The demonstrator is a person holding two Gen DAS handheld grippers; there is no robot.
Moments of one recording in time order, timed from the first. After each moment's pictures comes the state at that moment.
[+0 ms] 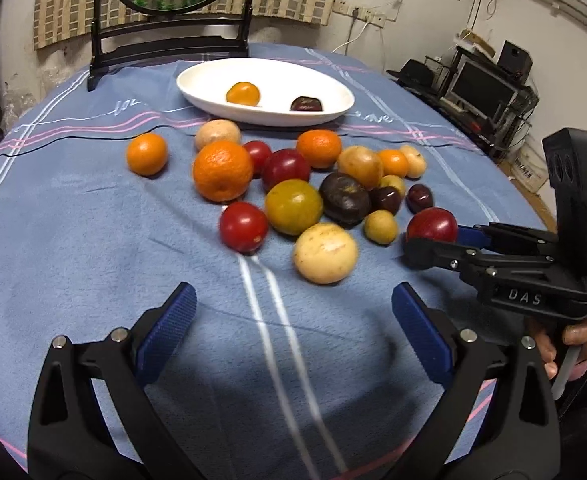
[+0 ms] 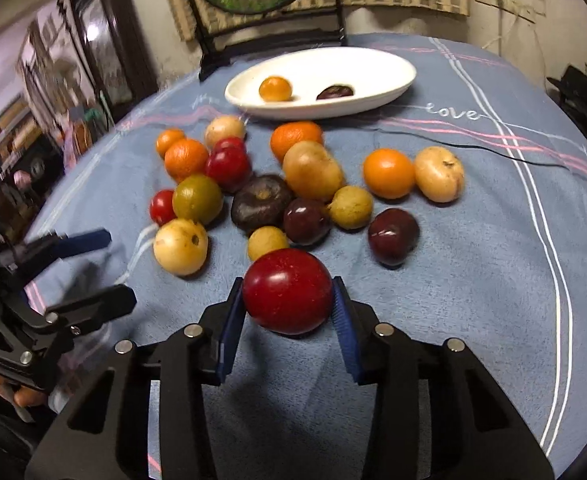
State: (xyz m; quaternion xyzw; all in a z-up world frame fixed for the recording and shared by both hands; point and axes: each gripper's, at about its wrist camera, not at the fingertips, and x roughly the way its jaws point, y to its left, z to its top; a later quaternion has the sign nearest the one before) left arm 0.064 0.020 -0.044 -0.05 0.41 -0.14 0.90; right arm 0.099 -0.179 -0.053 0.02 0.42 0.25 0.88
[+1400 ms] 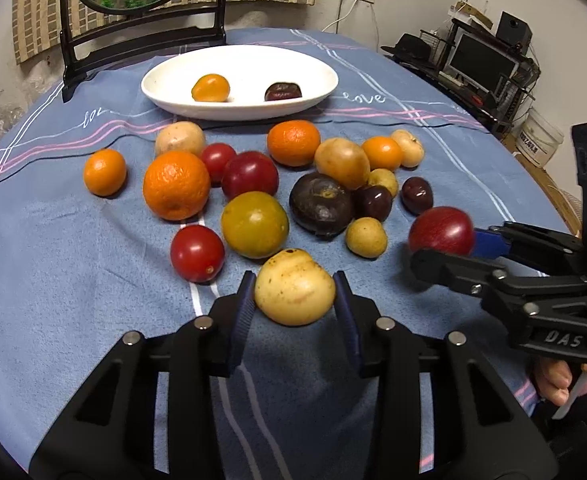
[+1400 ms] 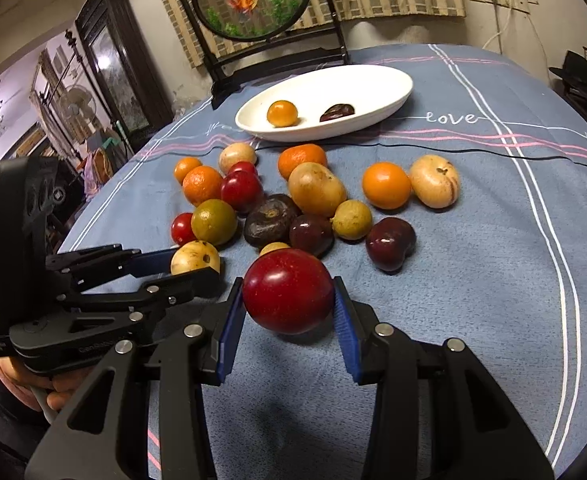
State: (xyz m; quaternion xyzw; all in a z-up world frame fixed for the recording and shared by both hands) left arm 0.090 -0.013 -0.044 0.00 0.43 -0.14 0.89; right arm 0.096 -0.183 -0.047 0.04 0.41 0.28 0.87
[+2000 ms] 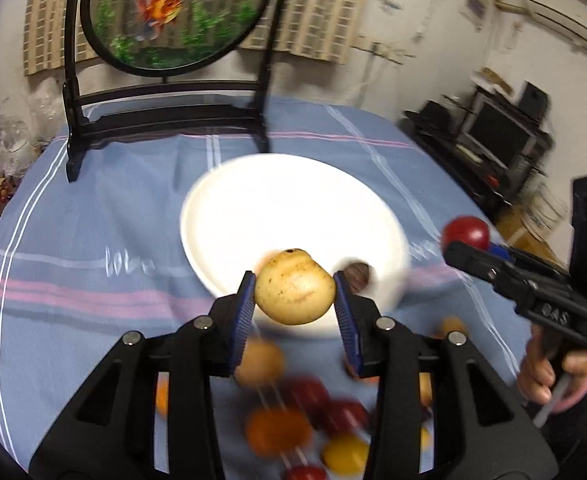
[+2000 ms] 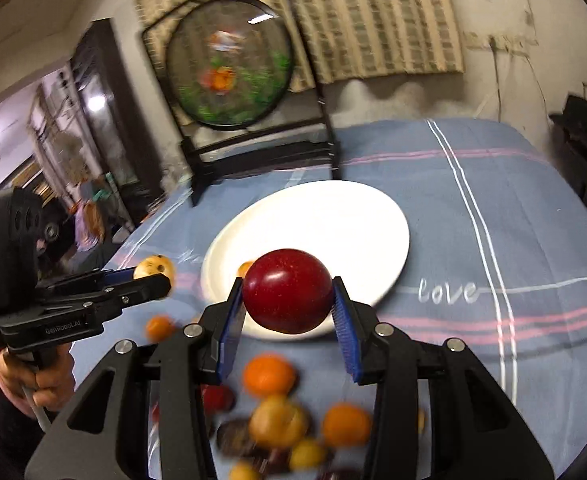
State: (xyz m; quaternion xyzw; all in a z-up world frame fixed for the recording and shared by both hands) left arm 0.259 0.051 0.030 -0.06 0.38 -0.12 0.91; right arm 0.259 -0.171 0.026 0.07 0.34 0.25 0.90
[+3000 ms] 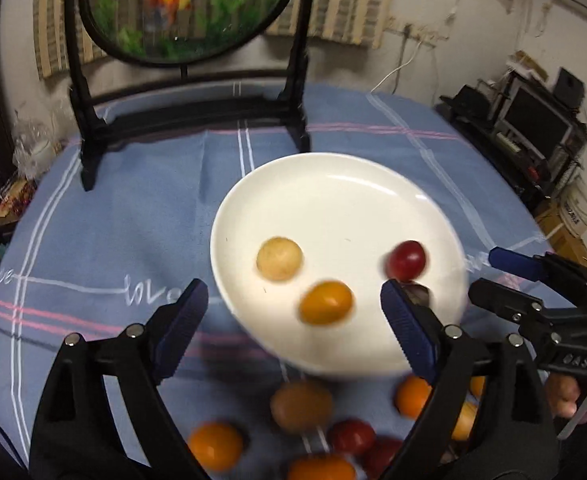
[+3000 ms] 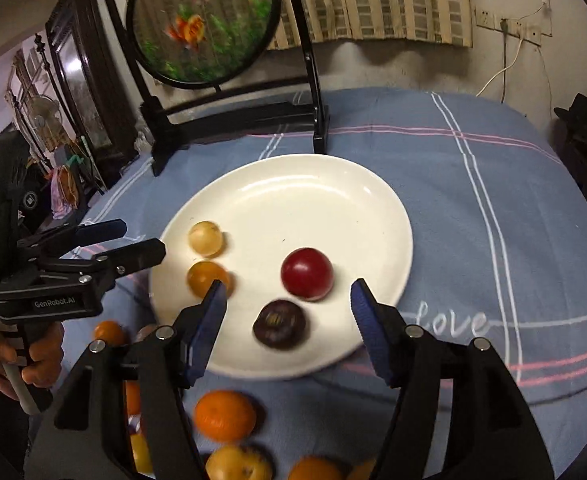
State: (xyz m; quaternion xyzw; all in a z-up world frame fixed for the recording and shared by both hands) left arm 0.281 0.053 0.030 -0.03 0.40 -0.08 0.91; right arm 0.276 -0.157 0.019 0.02 0.39 0.24 0.89
